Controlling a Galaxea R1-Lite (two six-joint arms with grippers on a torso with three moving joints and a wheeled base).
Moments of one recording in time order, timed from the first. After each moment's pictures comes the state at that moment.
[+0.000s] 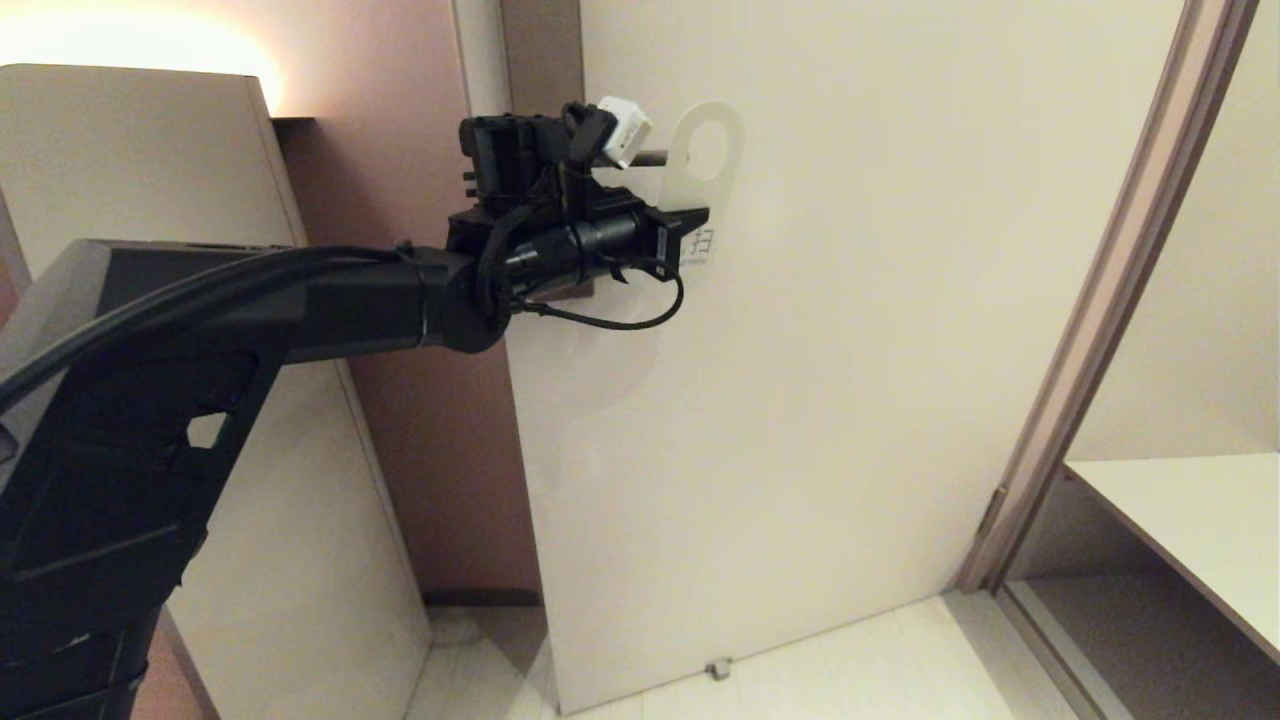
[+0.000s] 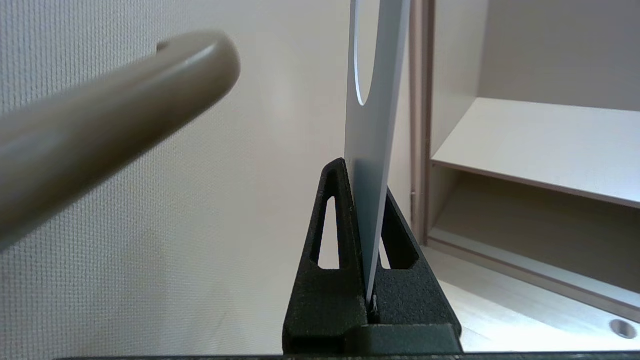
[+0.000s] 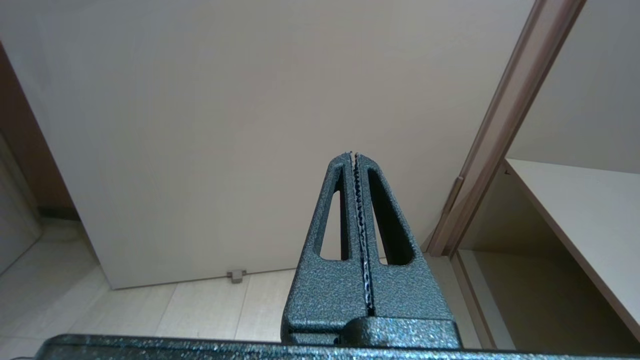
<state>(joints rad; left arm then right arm) -0.53 2.24 -1.93 -0.37 -0.45 0.08 0.01 0.00 0.00 0.00 0.01 -0.07</state>
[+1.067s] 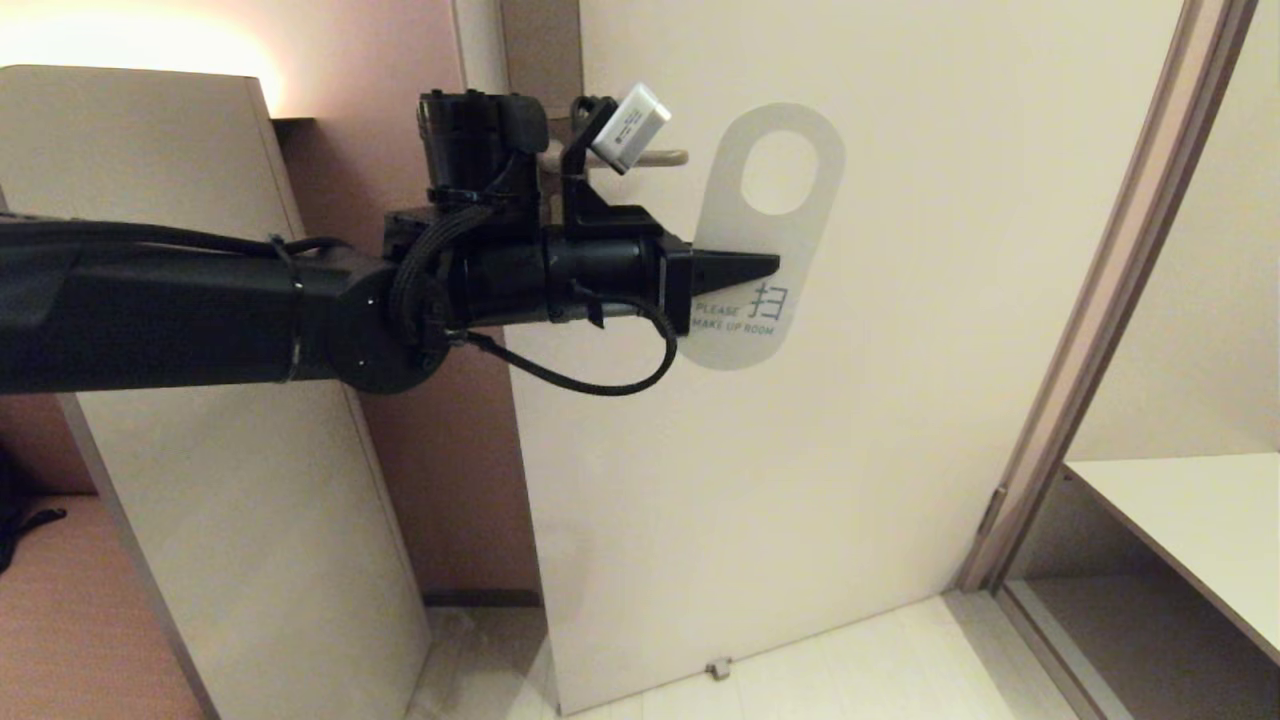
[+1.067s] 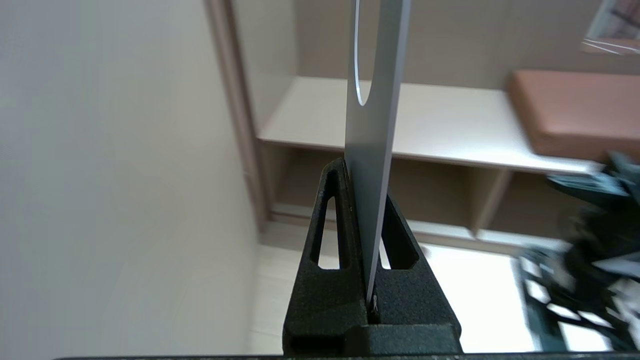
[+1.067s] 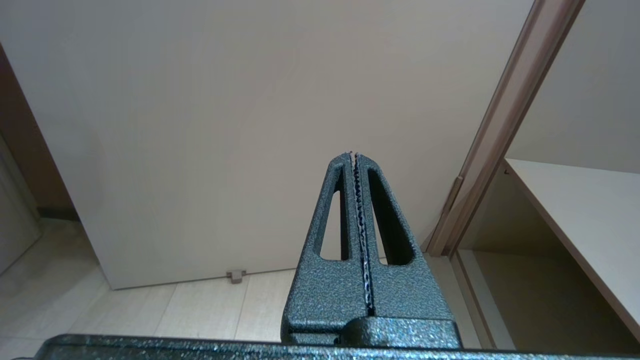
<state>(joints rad) -0.61 1.95 -1.53 -0.38 -0.77 -0.01 0.01 0.00 0.00 0.00 0.01 -0.07</state>
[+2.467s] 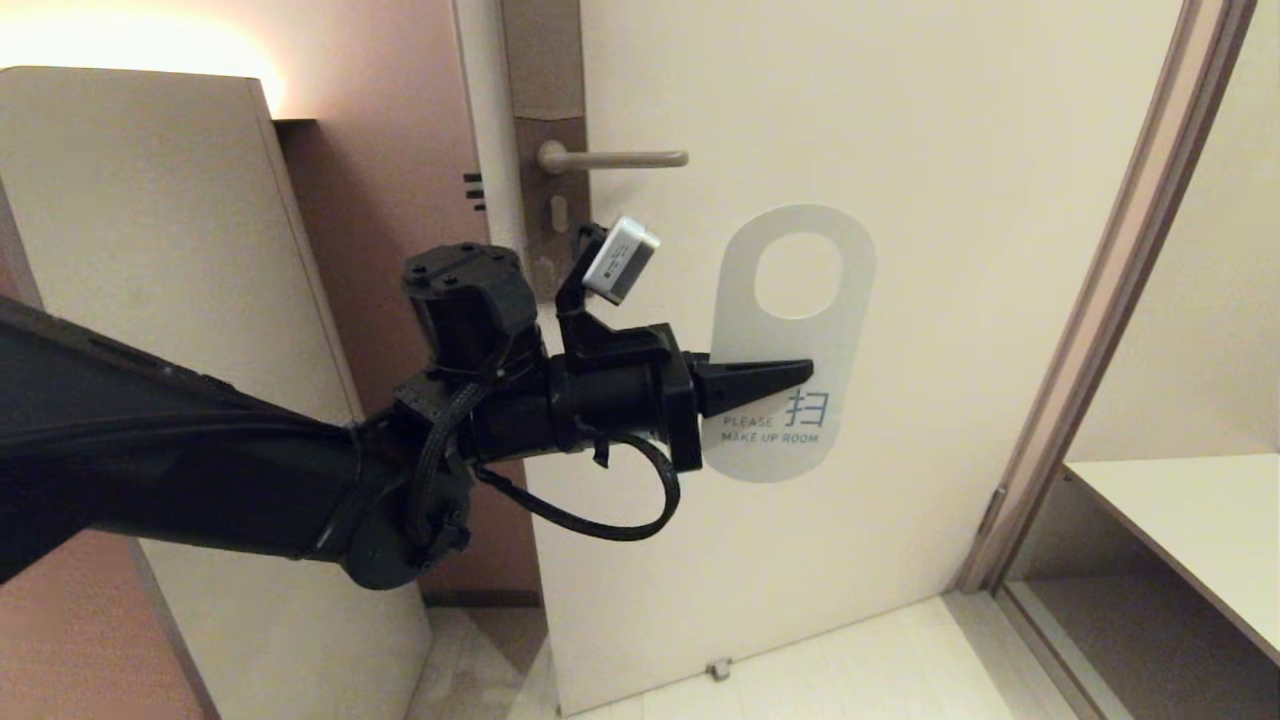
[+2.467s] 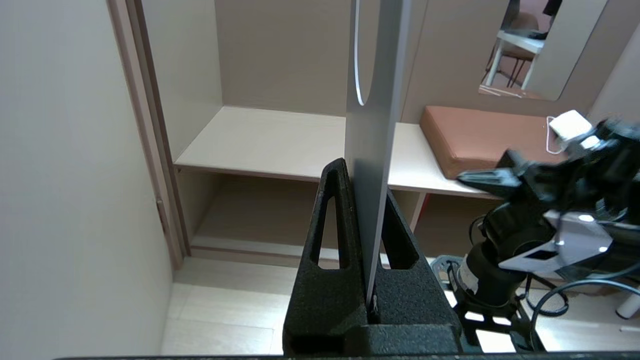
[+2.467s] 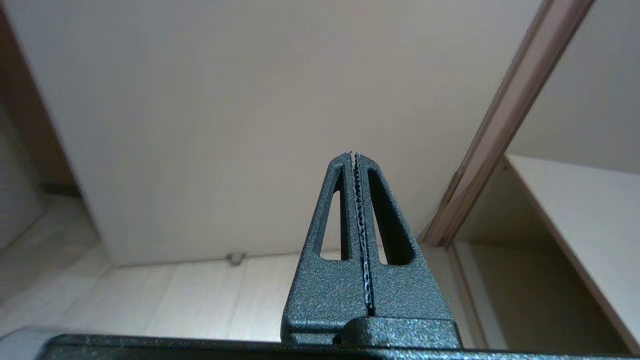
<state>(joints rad) -0.69 1.96 -1.06 -1.05 -0.82 -0.27 0.01 0.02 -0.12 0.16 0.04 -0.10</state>
